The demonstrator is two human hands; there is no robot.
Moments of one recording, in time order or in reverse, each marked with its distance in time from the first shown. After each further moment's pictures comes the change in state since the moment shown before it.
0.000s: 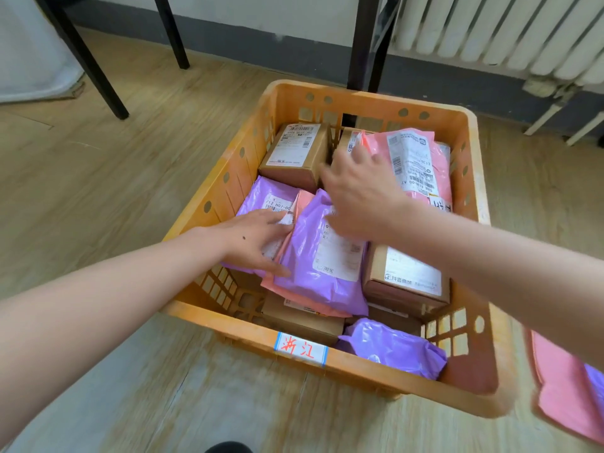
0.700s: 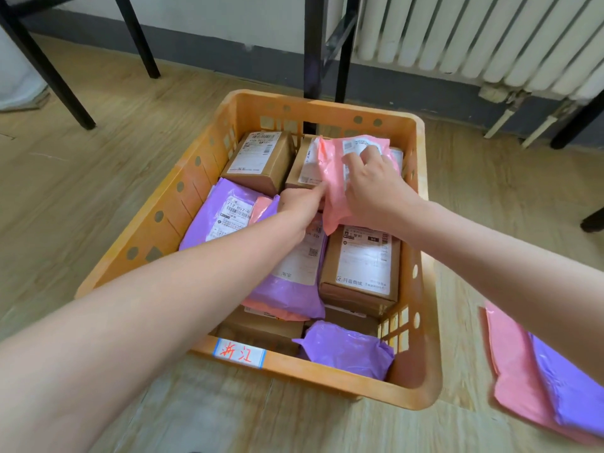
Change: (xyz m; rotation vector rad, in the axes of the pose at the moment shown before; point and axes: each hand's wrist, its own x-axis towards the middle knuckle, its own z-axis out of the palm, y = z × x) left_hand 0.091 0.140 -0.056 -1.578 0.480 -0.601; right_hand -0.034 0.075 0.025 0.409 0.031 0.247
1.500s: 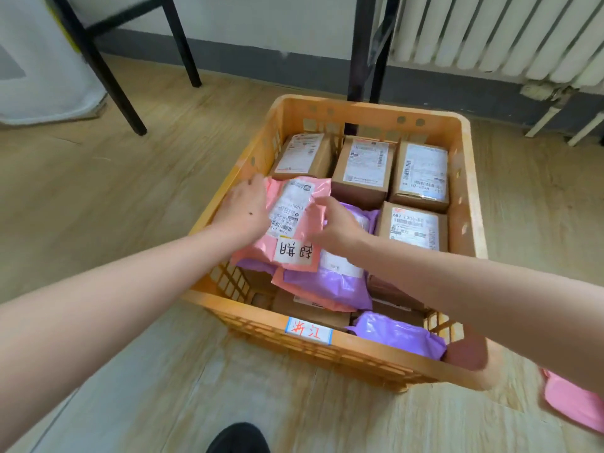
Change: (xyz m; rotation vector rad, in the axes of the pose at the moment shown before) left_hand -0.019 -0.006 -0.159 1.214 0.237 0.499; right_hand -0.003 -0.110 0.063 0.835 -0.188 0.231
